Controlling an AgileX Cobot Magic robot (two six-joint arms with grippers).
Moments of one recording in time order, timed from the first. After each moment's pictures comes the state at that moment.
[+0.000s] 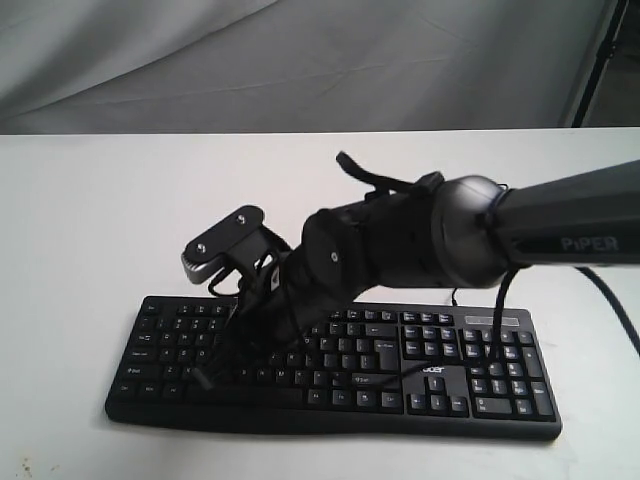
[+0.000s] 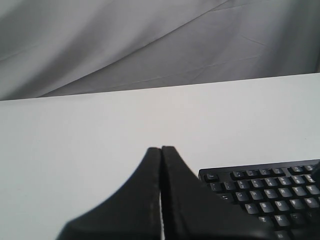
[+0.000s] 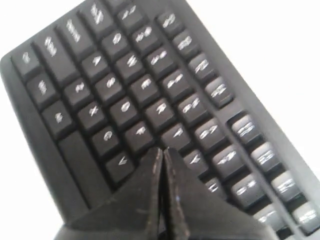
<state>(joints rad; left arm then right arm) -0.17 0.00 0.00 0.04 0.26 -0.02 0.84 1.99 -1.21 0.33 0.37 -0.34</state>
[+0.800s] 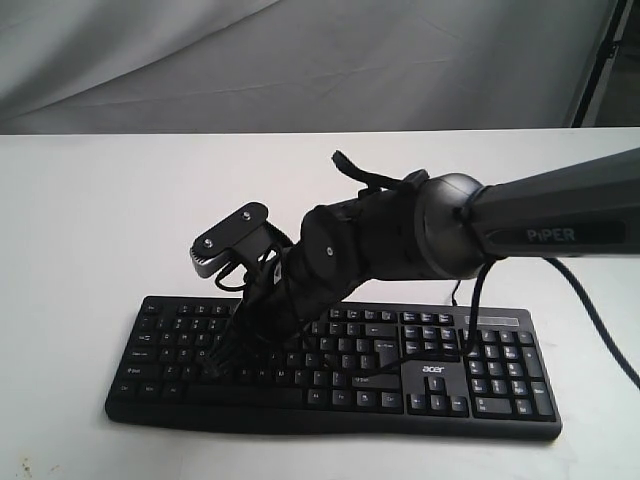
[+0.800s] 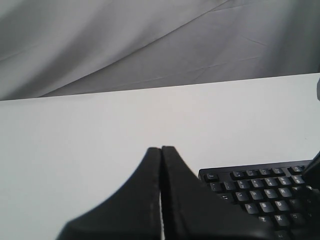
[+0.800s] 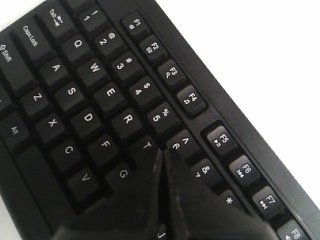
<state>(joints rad) -0.17 0.00 0.00 0.04 0.26 -0.02 0.81 2.04 -1.25 0.31 0.36 -0.33</state>
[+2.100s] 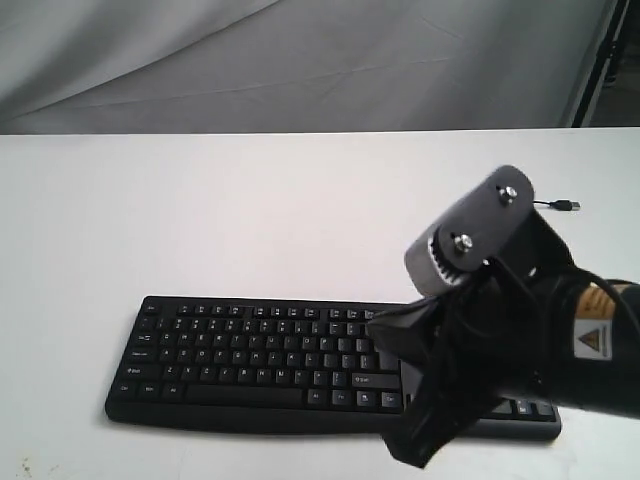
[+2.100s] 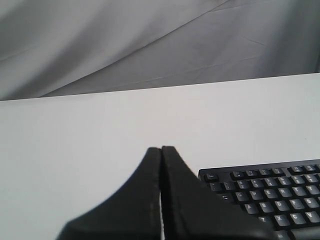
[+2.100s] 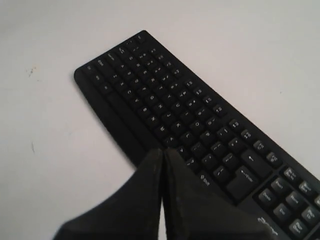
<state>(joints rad) -0.17 0.00 0.00 0.04 0.26 -0.02 0.81 1.13 -0.58 0.32 0.23 -0.29</state>
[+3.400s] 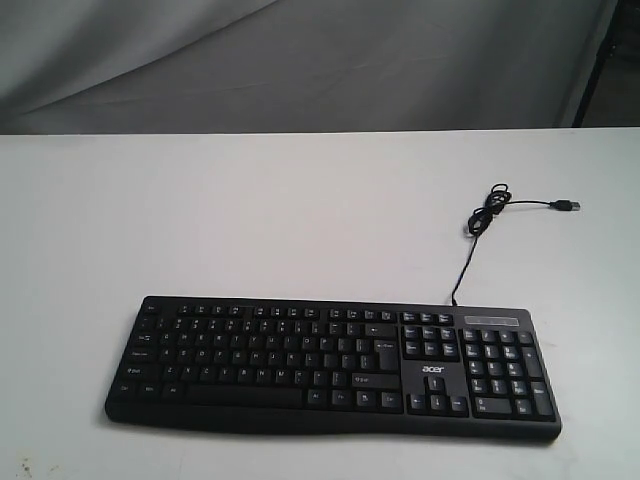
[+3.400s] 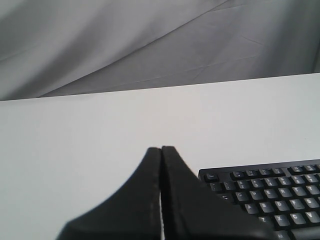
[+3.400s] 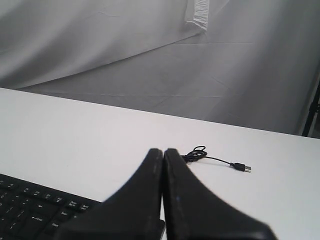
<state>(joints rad) -0.17 0.00 0.00 0.04 0.26 -0.02 0.19 0.07 -0.04 0.21 0.14 -0.29</state>
